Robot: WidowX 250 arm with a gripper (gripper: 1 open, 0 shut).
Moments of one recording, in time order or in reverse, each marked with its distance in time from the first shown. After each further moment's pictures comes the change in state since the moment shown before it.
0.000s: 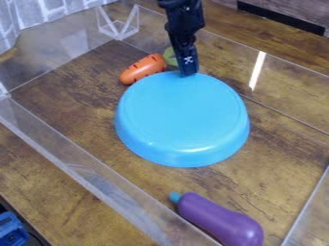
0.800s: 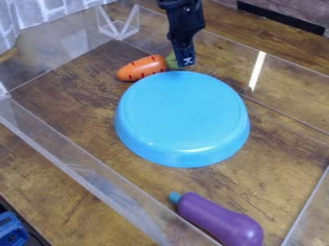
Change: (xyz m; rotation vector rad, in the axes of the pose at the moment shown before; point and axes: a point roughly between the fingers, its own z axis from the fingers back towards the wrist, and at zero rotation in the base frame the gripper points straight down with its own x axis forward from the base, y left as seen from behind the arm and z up) arm 0.001 0.000 0.000 -0.003 -0.005 -0.024
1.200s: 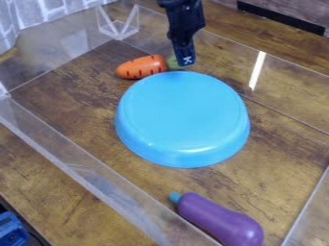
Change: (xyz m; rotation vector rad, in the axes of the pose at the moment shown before) arm 0.000 -0.003 0.003 -0.006 -0.005 -0.011
